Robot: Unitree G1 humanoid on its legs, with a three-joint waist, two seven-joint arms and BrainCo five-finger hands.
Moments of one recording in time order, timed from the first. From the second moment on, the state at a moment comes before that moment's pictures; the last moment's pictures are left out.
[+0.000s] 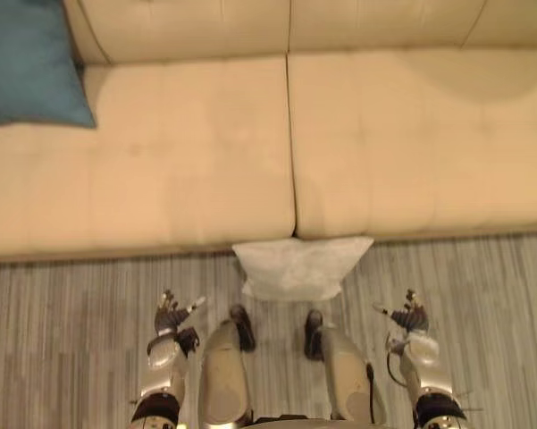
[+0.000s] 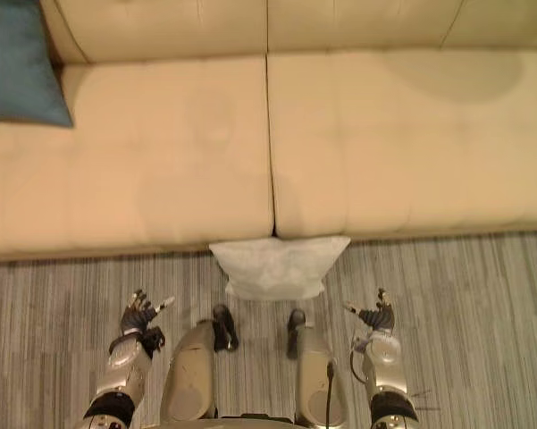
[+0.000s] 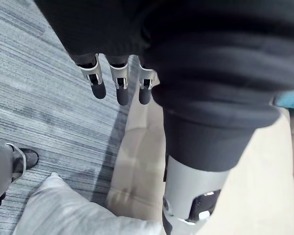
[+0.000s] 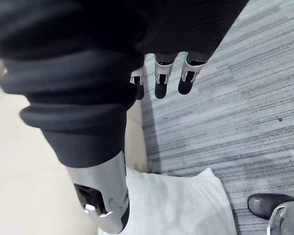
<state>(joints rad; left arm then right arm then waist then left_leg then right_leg) -0.15 0.11 0.25 0.74 -0.28 -0.14 0.17 -0.16 -0.14 -0.26 0.72 0.04 -0.08 -0.24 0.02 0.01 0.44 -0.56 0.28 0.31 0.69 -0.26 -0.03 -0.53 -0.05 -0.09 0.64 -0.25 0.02</state>
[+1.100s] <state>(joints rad) -0.73 0.13 0.03 0.42 -0.36 -0.18 0.35 -0.82 -0.17 0.04 0.41 0.14 -0.08 -0.46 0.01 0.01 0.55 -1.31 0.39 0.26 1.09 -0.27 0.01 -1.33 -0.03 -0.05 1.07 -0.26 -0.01</state>
